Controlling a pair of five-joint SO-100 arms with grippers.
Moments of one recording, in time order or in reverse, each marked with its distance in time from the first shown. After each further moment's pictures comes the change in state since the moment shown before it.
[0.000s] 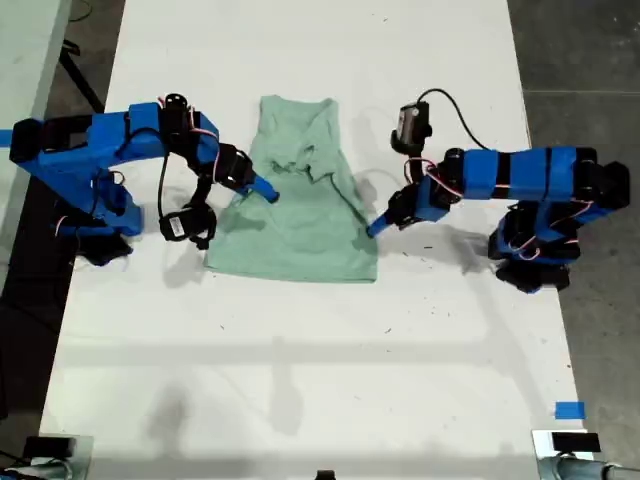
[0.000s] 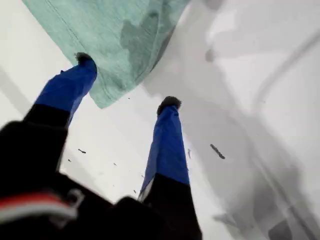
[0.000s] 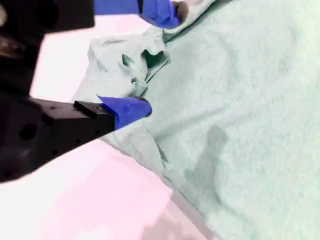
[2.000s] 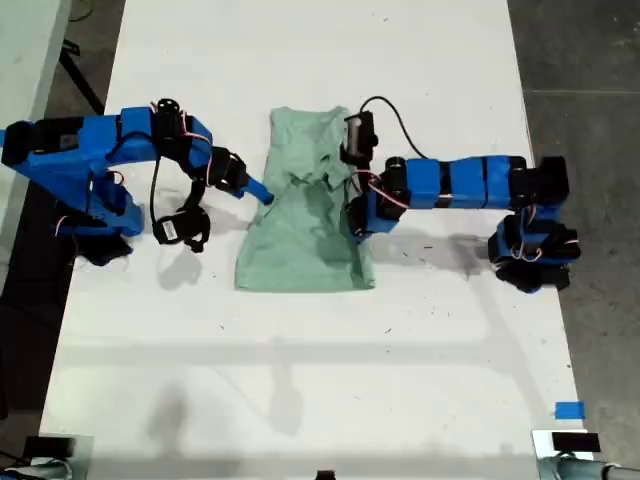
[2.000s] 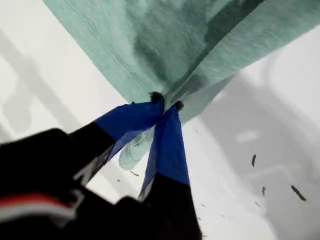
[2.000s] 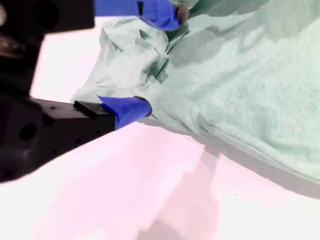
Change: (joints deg) arm 0 0.1 5.4 6.9 -3.0 -0.6; arm 1 -8.8 -35.9 -48.6 15.6 6.4
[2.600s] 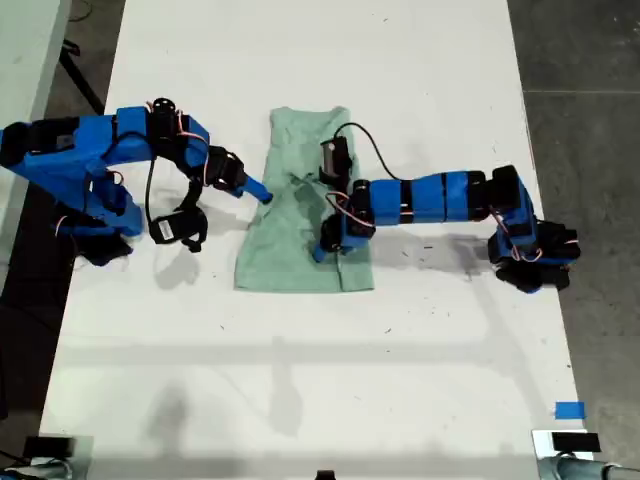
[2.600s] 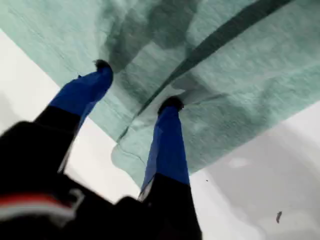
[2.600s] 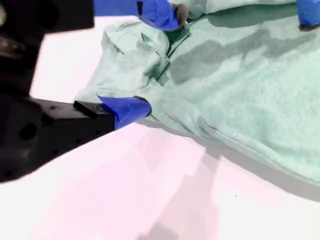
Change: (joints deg) arm 0 0.0 1.8 1.4 -0.5 -0.1; arm 1 -0.9 -18.4 -14.6 -1.3 1.8
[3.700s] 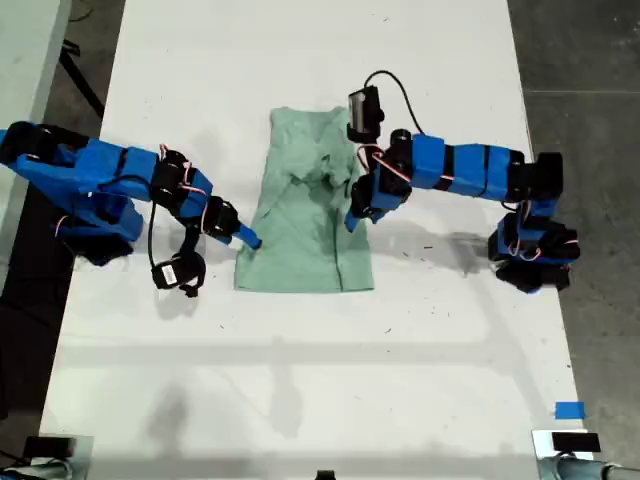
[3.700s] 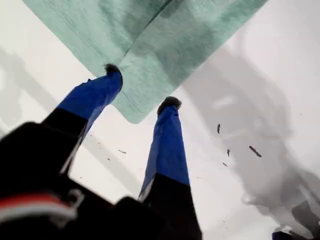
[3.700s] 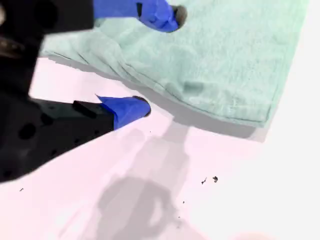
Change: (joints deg) arm 0 15.9 -1.7 15.8 -10.9 -20.6; arm 1 6.2 20.1 6.0 17.2 -6.4
